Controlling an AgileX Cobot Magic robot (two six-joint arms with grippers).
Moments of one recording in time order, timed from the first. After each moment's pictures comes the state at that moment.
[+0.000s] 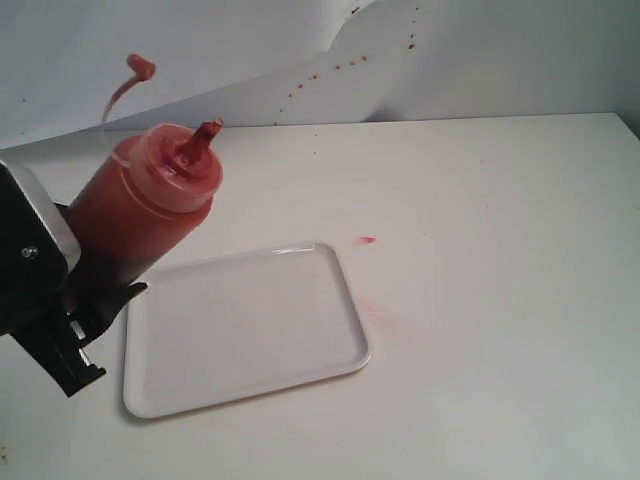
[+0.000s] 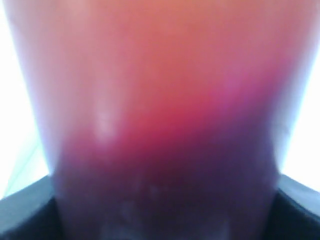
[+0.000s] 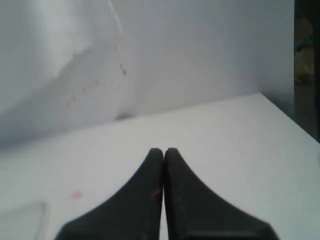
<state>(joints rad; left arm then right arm) -0.42 1.09 -0.43 0.80 -0.01 -0.12 0.01 0.05 0.00 0.18 0.10 0.01</state>
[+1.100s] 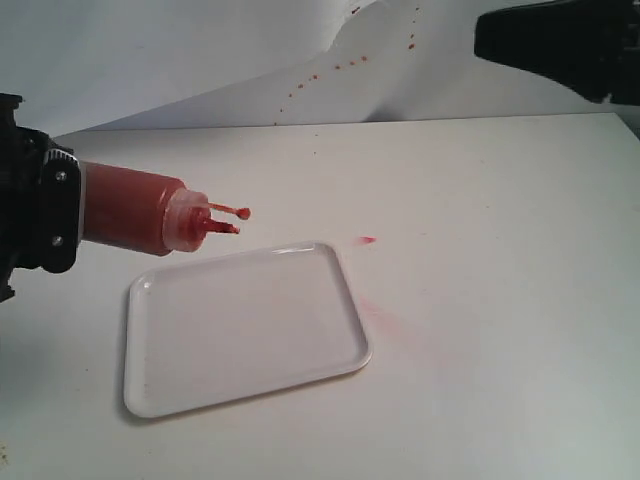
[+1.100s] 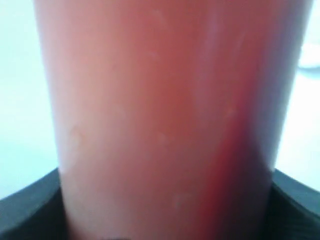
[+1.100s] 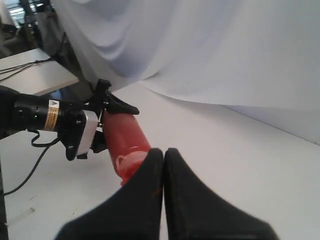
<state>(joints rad) -0.20 1.34 -0.65 1.39 0.09 0.20 0.01 1.17 -0.91 1.48 1.04 -1.49</state>
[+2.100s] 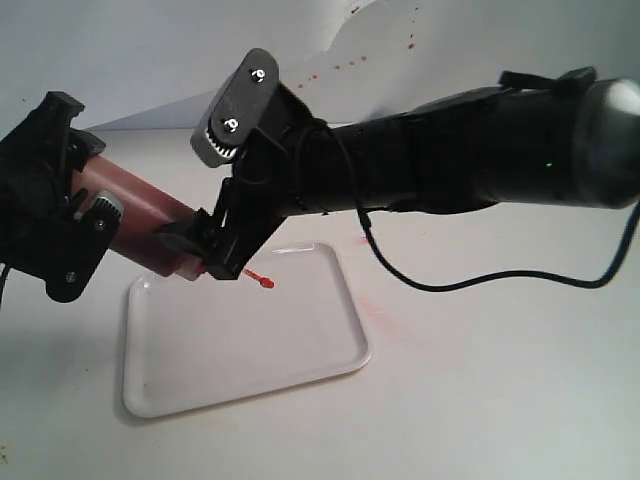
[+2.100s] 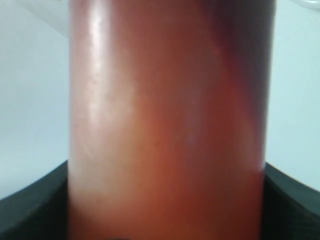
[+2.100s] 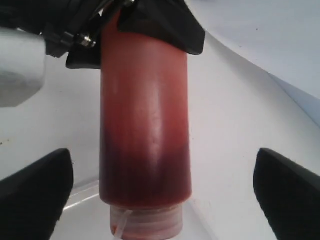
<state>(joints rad) -0.35 1.34 -0.65 1.75 0.26 0.20 0.68 1.82 -1.20 1.66 0.47 -2.12</state>
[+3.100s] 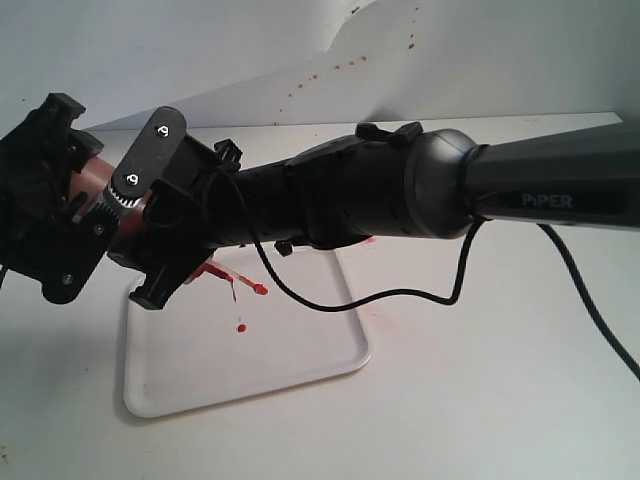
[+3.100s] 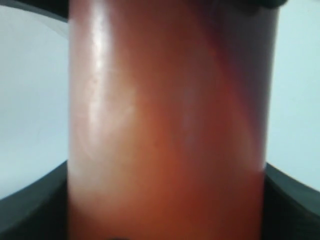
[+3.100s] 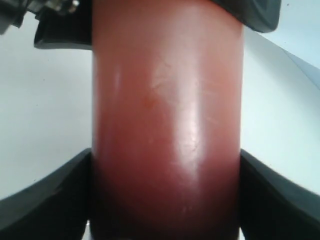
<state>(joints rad) -0.35 1.34 -0.65 1.75 0.27 0.24 0.81 2.05 -1.40 1.66 0.31 -2.09</state>
